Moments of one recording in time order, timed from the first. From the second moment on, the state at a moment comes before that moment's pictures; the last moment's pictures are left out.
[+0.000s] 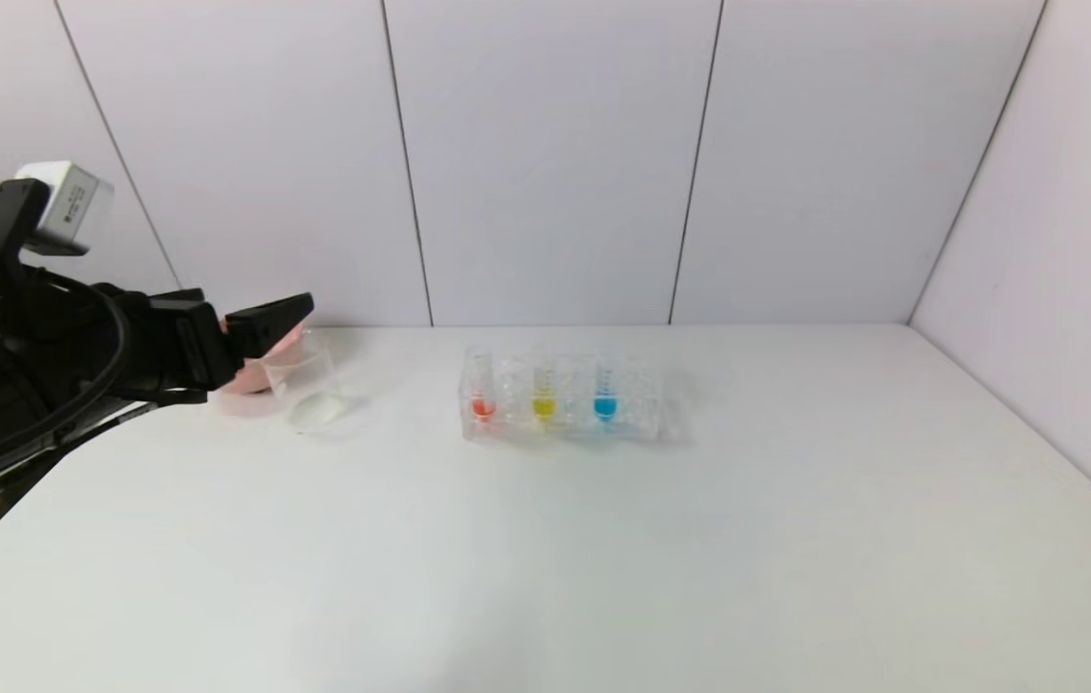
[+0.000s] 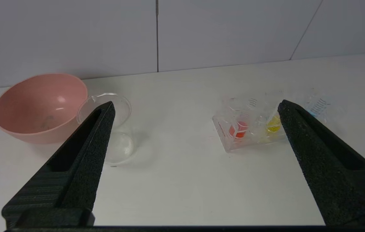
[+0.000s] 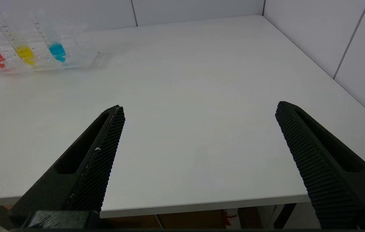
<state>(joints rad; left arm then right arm) -0.21 1.36 -0.70 -0.59 -0.04 -0.09 0.00 0.00 0.00 0.00 -0.04 0.09</state>
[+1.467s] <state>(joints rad) -0.71 1.93 -0.84 -1.01 0.41 -0.19 0.00 0.00 0.00 0.00 -0.04 0.09</state>
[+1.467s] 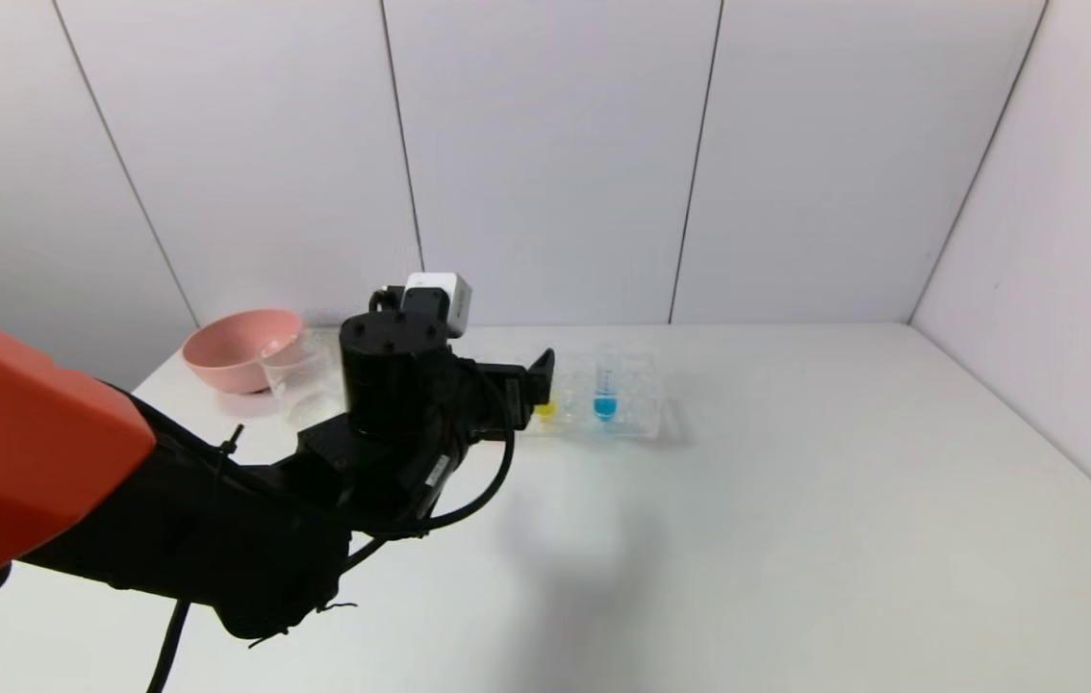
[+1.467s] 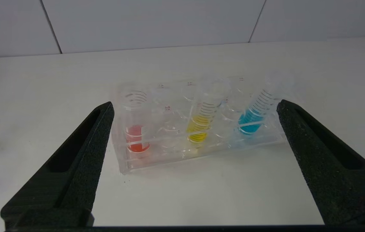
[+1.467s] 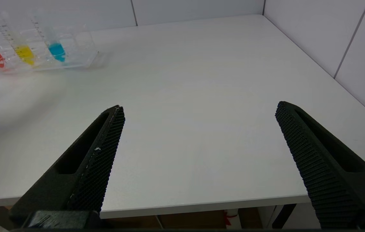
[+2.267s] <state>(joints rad) -0.75 2.13 -0.92 -1.09 0.50 -0.17 0.00 0.00 0.00 0.00 -0.04 0.09</state>
